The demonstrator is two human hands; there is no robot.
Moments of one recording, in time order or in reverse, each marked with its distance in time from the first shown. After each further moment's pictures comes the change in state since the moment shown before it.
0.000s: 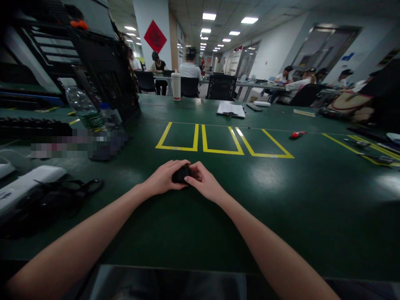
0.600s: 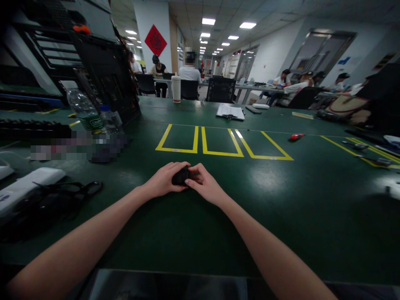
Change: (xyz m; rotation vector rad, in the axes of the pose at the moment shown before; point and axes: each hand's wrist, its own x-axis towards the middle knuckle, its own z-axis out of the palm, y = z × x) left_hand 0.000 0.000 0.000 -0.010 0.006 0.002; right_hand -0.002 -0.002 -0.001 0.016 0.005 0.000
